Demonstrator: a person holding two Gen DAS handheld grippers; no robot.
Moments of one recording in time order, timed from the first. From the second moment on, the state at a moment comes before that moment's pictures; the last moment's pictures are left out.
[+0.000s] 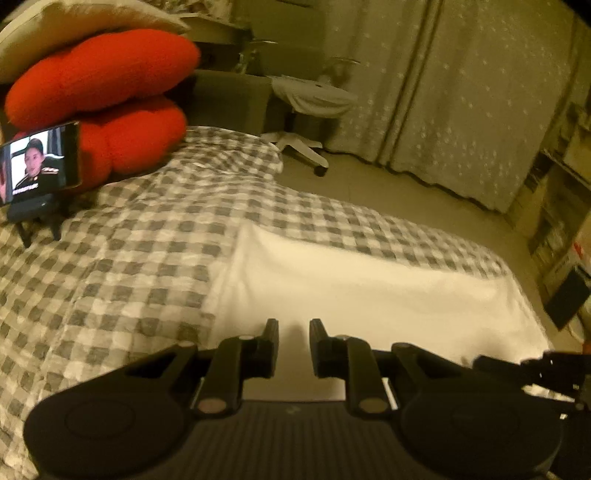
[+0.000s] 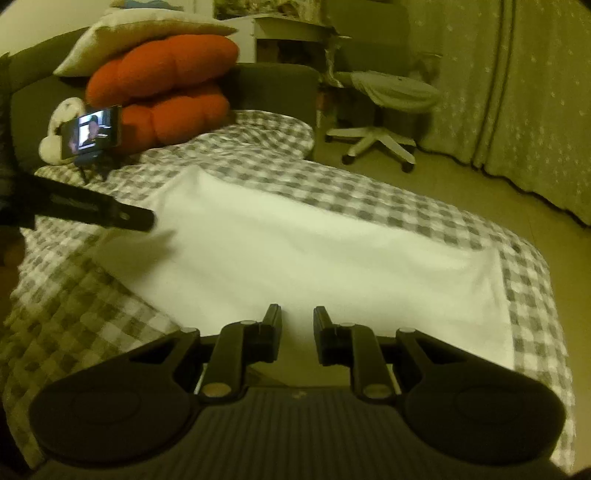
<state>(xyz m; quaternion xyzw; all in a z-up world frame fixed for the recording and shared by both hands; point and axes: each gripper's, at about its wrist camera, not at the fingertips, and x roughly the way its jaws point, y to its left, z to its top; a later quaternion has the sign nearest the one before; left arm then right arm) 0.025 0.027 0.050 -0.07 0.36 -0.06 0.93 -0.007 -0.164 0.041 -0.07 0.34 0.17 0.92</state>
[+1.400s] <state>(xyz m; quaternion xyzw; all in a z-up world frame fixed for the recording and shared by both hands) 0.034 0.035 0.034 -0.09 0.41 -0.05 0.91 0.025 -0.148 0.031 -0.06 0.35 0.16 0.92</state>
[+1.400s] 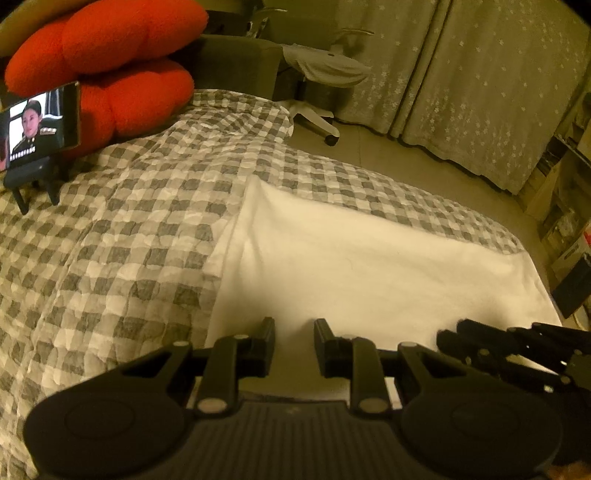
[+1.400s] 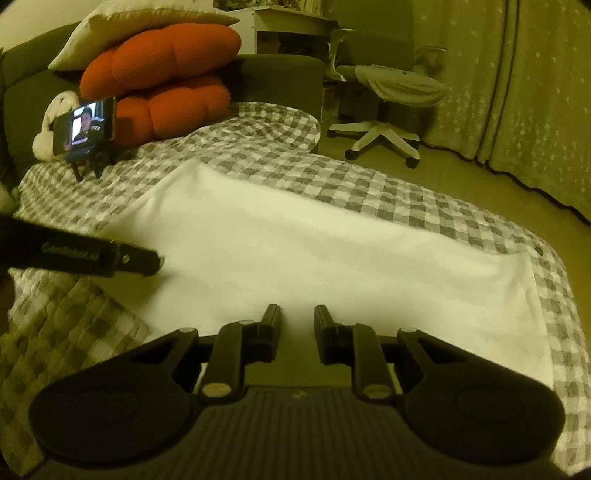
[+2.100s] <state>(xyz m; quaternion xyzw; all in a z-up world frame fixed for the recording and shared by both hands) 0.039 0.039 0.033 -0.11 0.42 -0.05 0.90 0.112 -0.146 0.027 -0.02 0.34 0.13 0.93</state>
